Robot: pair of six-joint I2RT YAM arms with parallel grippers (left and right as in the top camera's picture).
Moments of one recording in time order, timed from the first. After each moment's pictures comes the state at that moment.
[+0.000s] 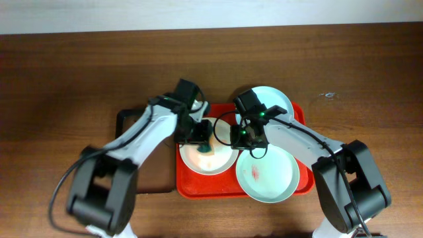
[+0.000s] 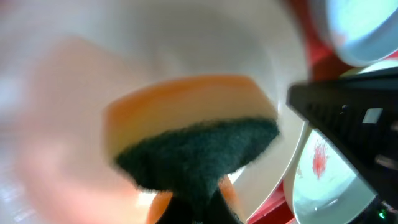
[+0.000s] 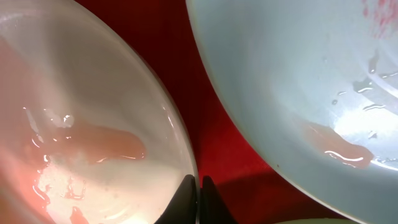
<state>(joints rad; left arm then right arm) -0.41 1.87 1.25 -0.79 0.41 -0.25 0.47 1.83 1.11 -0.62 -0.18 0.49</state>
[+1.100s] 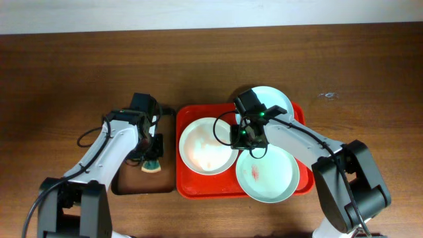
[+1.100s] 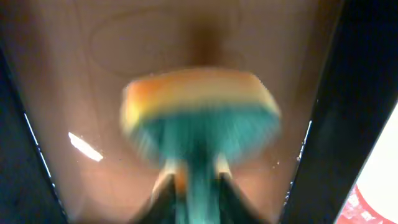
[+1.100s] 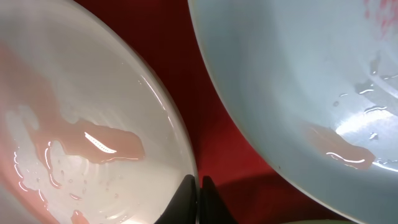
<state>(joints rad) -0.17 1.65 1.04 -0.95 -0.02 -0.21 0.47 1.83 1.11 -0.62 -0.19 0.49</state>
